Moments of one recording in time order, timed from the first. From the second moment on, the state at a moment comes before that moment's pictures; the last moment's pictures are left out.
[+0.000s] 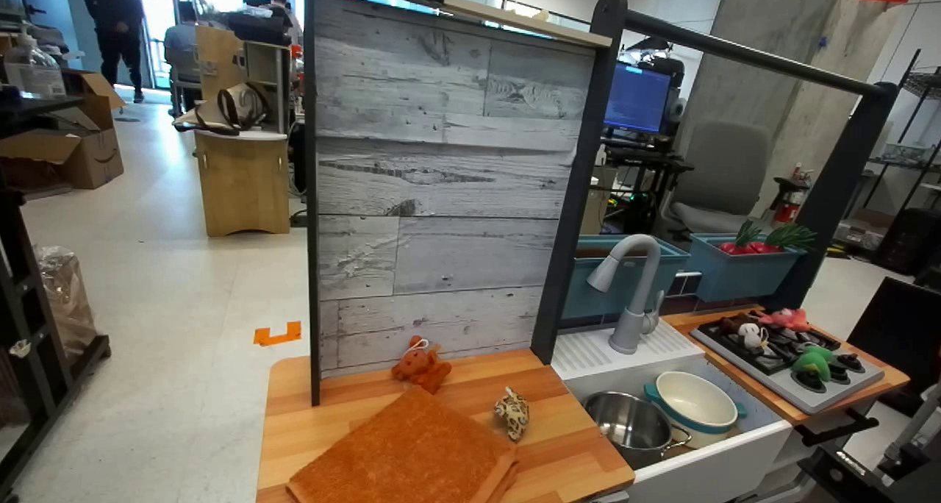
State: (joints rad) arm 0.00 -0.53 0.06 -2.24 -0.24 1.52 -0.15
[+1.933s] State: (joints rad) arm 0.30 -0.04 0.06 -2.42 0.53 2.78 -0.41
